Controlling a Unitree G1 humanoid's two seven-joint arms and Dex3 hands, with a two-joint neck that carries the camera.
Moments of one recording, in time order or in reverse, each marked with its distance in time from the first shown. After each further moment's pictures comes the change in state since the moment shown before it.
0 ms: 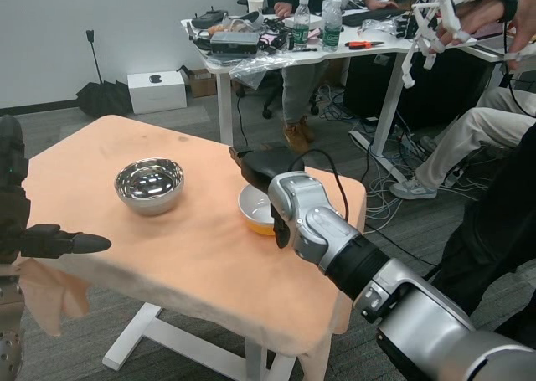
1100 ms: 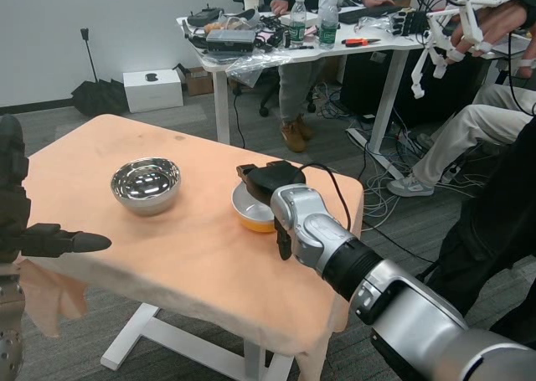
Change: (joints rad) left arm 0.000 0.000 -0.003 0.001 -0.004 0.000 0.000; right arm -0.010 0.026 0.020 0.151 0.014 -0.034 -0.024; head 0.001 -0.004
